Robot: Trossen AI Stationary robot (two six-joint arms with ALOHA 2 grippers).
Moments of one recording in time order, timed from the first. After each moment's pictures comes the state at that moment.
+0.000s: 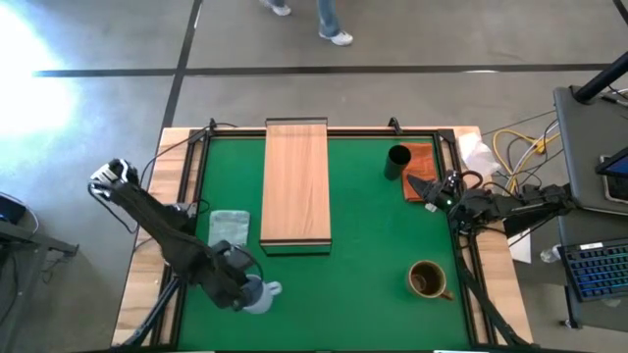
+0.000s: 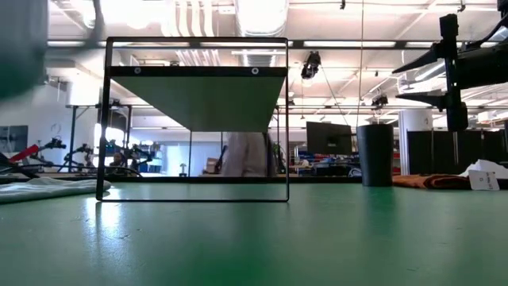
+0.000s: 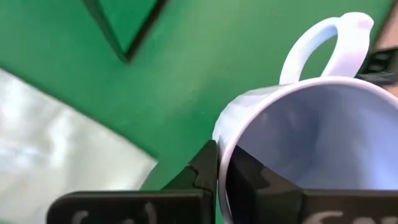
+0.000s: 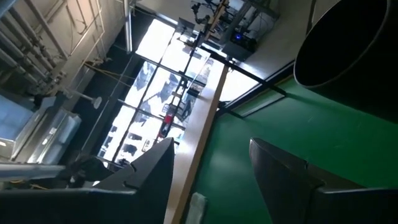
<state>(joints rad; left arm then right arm) -0.73 1.33 1.14 -0.96 -0.23 -1.28 0.18 0.09 0.04 0.05 0.81 1.14</state>
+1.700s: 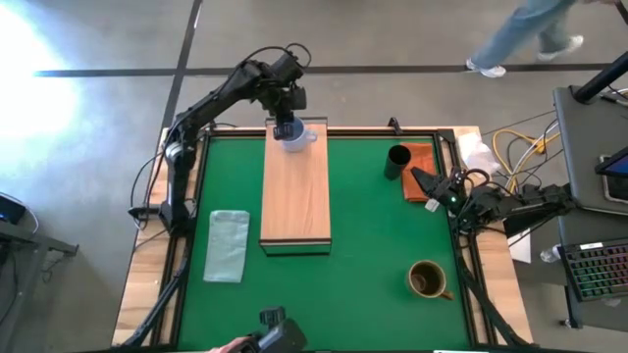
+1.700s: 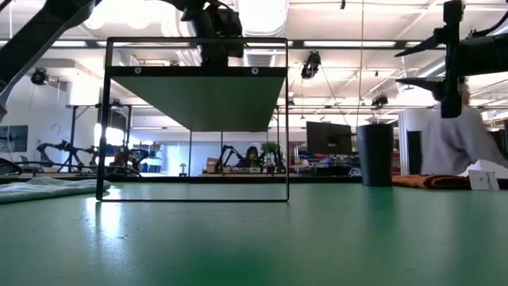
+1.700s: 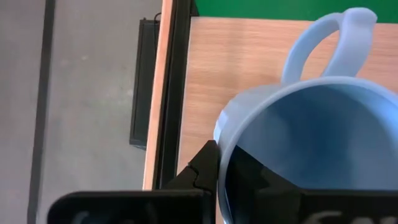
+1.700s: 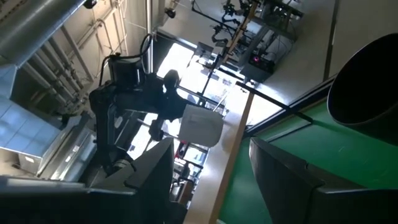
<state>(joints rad) 0.66 1.98 2.22 -1.37 0.05 0.56 0.18 0.09 0.04 0.24 0.86 1.01</state>
